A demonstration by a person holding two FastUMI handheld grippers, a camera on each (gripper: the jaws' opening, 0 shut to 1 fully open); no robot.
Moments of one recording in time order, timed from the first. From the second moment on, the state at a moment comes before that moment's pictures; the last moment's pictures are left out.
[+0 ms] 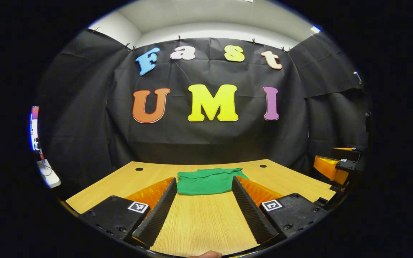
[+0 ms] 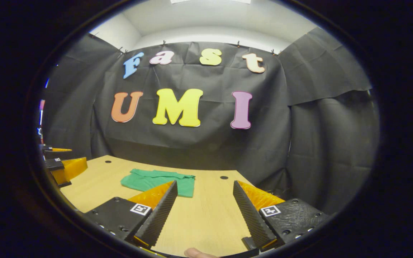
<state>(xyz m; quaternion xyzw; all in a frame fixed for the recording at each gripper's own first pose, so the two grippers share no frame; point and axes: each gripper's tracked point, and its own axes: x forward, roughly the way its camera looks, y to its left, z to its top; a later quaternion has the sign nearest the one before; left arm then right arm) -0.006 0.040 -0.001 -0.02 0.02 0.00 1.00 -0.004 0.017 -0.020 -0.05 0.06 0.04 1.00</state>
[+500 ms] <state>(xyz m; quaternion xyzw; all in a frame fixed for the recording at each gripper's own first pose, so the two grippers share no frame) -0.004 0.034 -0.003 -0.02 0.02 0.00 1.00 -0.004 0.026 -0.042 -0.07 0.09 0.06 0.99</state>
